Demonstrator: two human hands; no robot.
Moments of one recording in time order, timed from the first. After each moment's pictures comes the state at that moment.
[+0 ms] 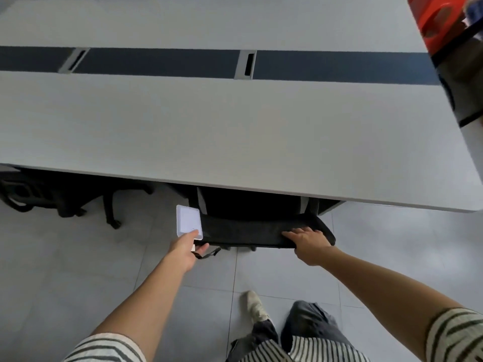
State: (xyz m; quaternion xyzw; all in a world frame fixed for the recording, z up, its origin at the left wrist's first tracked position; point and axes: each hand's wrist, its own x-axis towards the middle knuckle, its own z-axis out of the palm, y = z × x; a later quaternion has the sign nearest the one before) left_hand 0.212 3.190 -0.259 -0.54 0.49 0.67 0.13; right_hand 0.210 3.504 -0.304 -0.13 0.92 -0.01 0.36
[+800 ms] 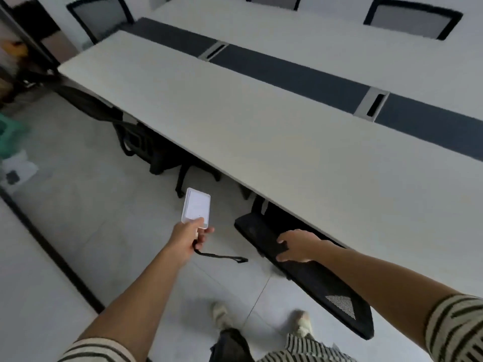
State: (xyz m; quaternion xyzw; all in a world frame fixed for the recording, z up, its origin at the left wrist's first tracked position) left_hand 0.229 3.049 -0.197 -0.52 0.53 0.67 0.01; right_hand 0.091 3.300 -0.251 -0.33 0.85 -0.01 0.42
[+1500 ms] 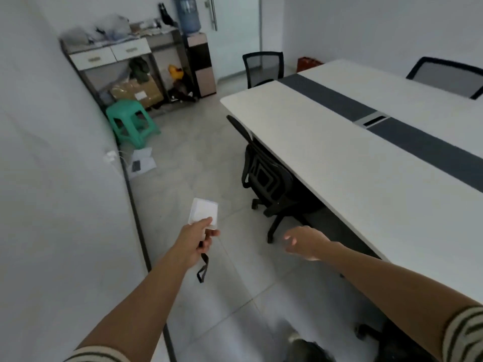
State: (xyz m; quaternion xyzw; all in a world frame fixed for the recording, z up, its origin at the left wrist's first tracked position) left_hand 0.402 2.640 -0.133 -0.53 0.43 0.71 -0.18; right_hand 0.158 2.806 -0.173 -0.51 0.81 -0.01 0.30
